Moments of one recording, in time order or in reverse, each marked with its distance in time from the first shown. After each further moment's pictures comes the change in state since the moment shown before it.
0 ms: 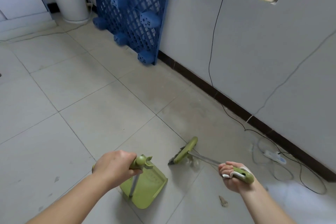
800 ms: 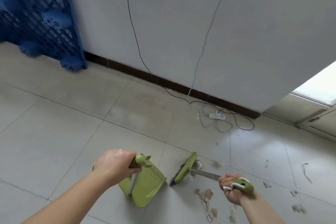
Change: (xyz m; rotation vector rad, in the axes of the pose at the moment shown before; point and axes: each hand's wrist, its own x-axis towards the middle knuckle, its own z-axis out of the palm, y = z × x) left_hand 0.012 0.174 0.007 0.250 -0.044 0.473; right_hand -0.118 0.014 -0.205 0.408 0.065 -0.257
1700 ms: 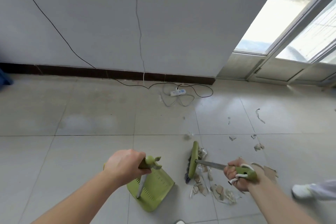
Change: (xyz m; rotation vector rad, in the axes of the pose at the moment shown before) left_hand 0.059 0.170 0.028 0.104 -0.129 0.378; right_hand -0.062 -0.069 -0.140 -0.014 0.153 -0.127
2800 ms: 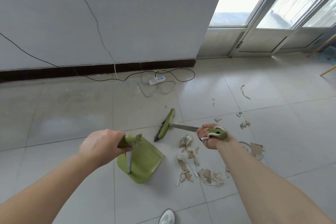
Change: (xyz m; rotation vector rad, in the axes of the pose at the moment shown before) left_hand 0.098 0.083 -0.027 0.105 0.081 -0.030; right_hand 0.060 -0.120 -0.029 0.248 -0.269 -0.007
